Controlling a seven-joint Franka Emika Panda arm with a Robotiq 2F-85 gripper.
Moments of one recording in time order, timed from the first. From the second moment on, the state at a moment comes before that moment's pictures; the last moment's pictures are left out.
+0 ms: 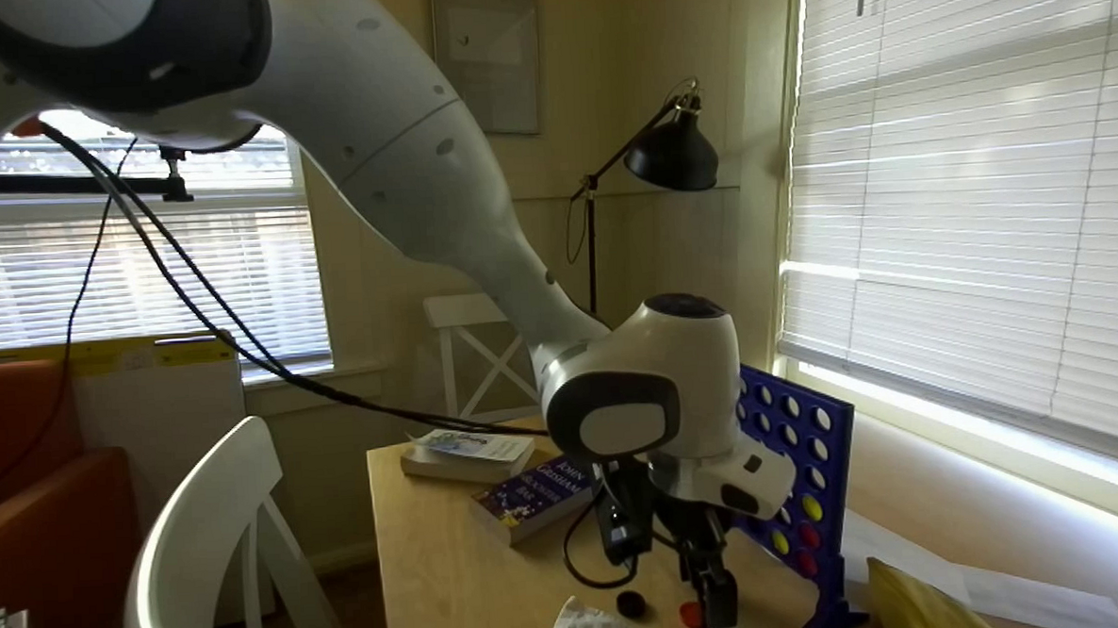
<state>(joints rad) -0.38 0.74 -0.09 -1.80 0.26 2.68 0.07</state>
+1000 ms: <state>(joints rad) -0.33 0.73 -0.15 -1.83 0.25 2.68 0.07</state>
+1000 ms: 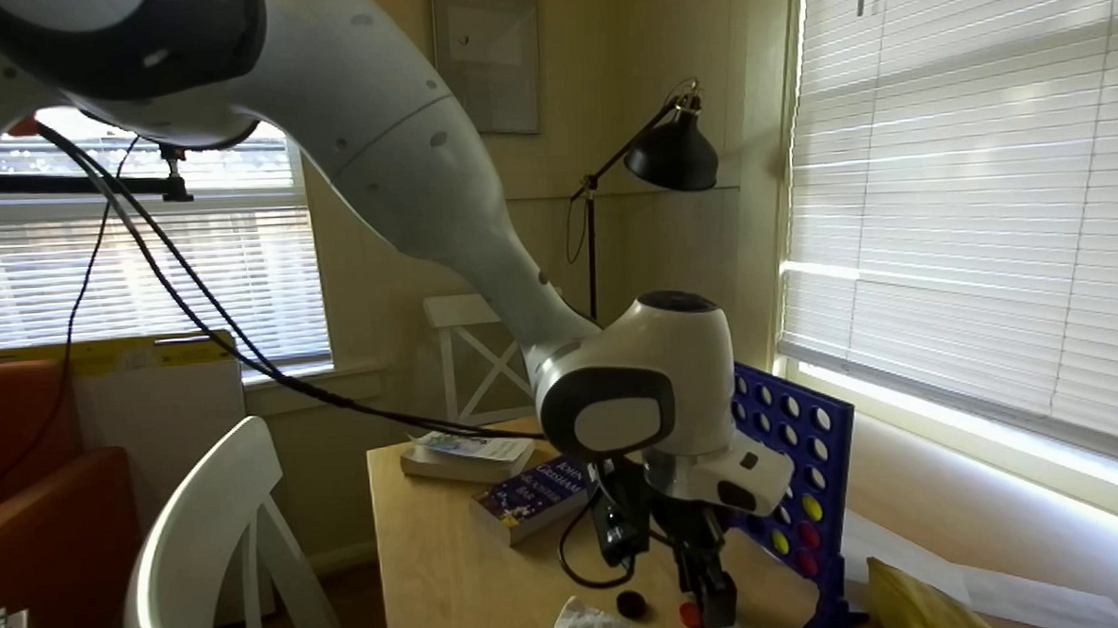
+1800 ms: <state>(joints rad) -0.31 0.71 -0.17 -1.86 0.22 2.68 0.06</state>
